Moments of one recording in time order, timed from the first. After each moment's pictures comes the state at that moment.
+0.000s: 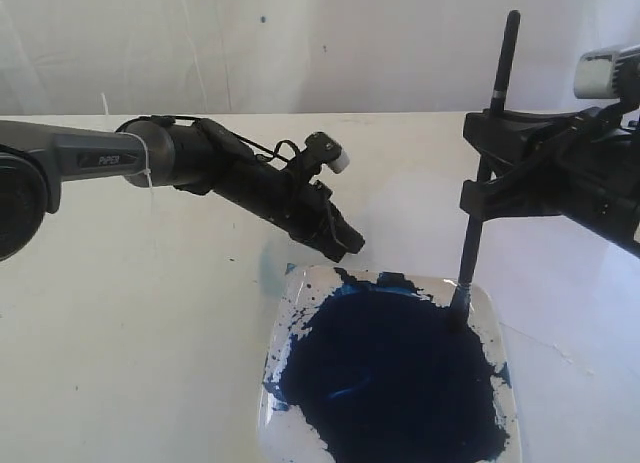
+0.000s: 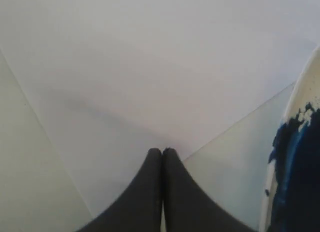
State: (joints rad) left arm -0.50 2.37 -1.77 -1.10 0.79 1.39; right arm 0.39 1.15 -0.47 -0.53 -0.58 0.48
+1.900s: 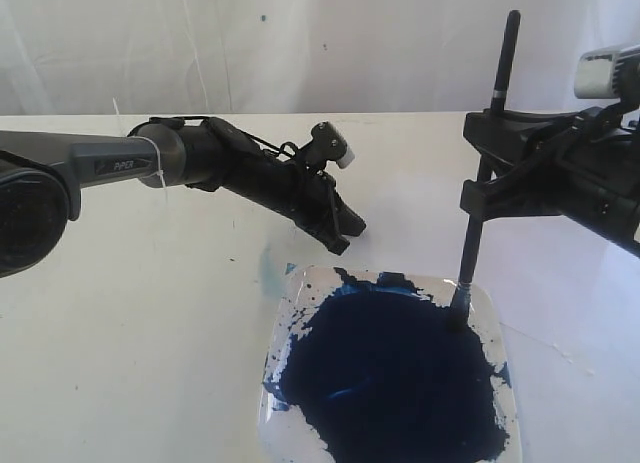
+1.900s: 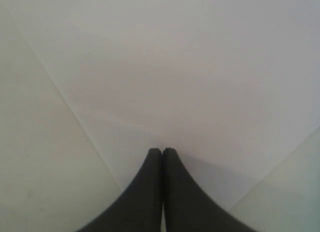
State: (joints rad) left arm -0.50 2.44 -1.89 -1.10 0.72 1.49; right arm 0.39 1.15 -0.47 -0.53 -0.58 0.48
